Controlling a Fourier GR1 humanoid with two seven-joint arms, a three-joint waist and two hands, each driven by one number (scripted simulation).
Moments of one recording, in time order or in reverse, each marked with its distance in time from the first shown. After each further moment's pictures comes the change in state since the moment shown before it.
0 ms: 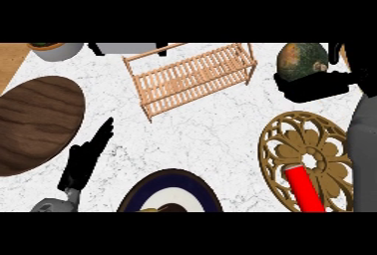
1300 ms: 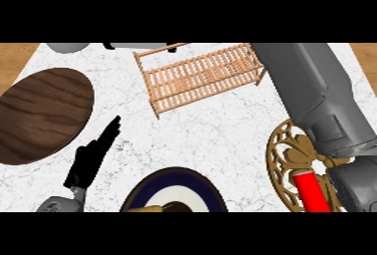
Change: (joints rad) left arm -0.009 -0.041 0.008 -0.010 -0.047 -0.040 -0.015; right arm -0.638 0.080 -0.058 1.271 0.175 -0.428 -0.335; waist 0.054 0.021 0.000
